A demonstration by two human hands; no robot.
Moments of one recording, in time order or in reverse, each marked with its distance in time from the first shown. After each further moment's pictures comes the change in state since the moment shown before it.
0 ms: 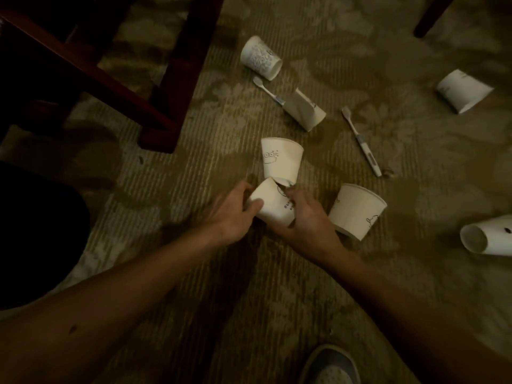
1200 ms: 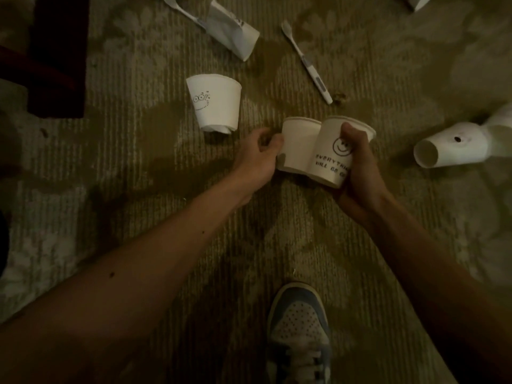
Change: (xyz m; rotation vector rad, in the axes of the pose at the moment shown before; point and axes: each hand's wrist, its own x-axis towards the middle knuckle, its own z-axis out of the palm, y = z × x) left_hand 0.020 0.084 0.099 -0.446 -0.155 -0.031; right_hand -0.049 0.069 -0.084 1.397 0.193 0.504
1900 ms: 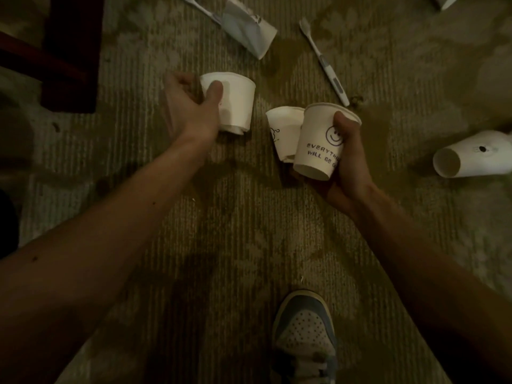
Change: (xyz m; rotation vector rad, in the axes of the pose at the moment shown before) left_hand 0.033 0.017 -0.086 -0.026 0.618 0.115; right_hand 0.033 0.011 0.027 0.141 -0.189 0.077
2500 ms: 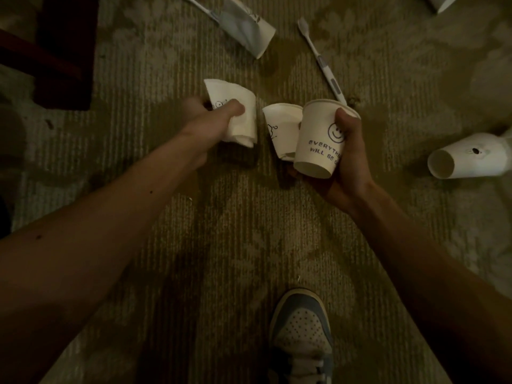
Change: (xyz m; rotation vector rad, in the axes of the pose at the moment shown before) left_hand 0.008 -0.009 0.007 -0.111 -0.349 -0.263; right_hand 0.001 -0.005 0.002 -0.008 -0.010 0.001
